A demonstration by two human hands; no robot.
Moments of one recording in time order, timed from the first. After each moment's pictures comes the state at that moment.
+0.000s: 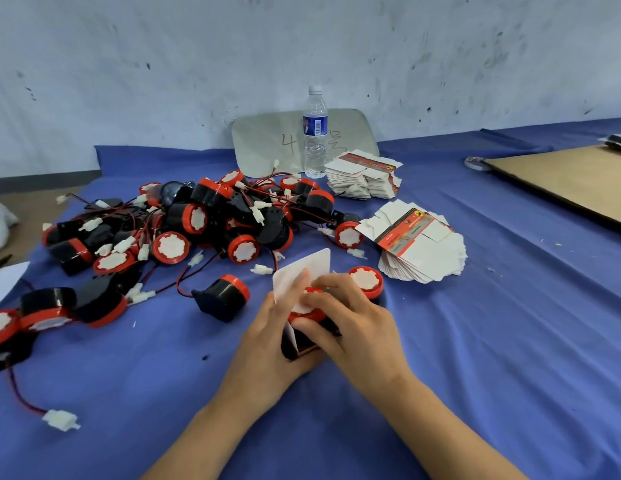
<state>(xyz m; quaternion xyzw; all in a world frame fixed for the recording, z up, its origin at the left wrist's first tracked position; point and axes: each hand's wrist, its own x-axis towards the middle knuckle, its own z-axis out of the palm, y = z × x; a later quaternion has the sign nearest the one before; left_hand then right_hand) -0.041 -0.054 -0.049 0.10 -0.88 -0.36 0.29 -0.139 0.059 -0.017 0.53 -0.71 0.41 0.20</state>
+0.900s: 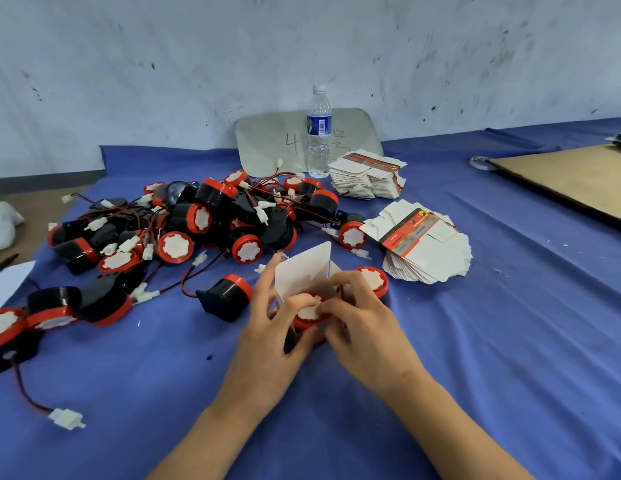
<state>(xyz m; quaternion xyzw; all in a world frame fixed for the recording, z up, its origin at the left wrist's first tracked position) -0.040 -0.052 -0.042 0.11 -0.89 -0.27 0.35 -0.147 0.064 -0.020 0.54 -0.74 0.38 0.11</state>
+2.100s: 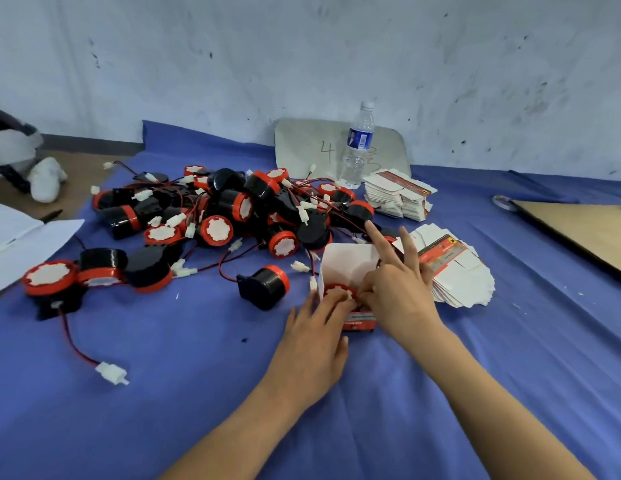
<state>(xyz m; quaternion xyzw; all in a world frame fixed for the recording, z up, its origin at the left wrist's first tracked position) -0.044 -0.048 -0.044 0.17 -0.95 -0.19 0.19 -0.172 0.021 0.021 0.44 -0.89 0.04 0.05</state>
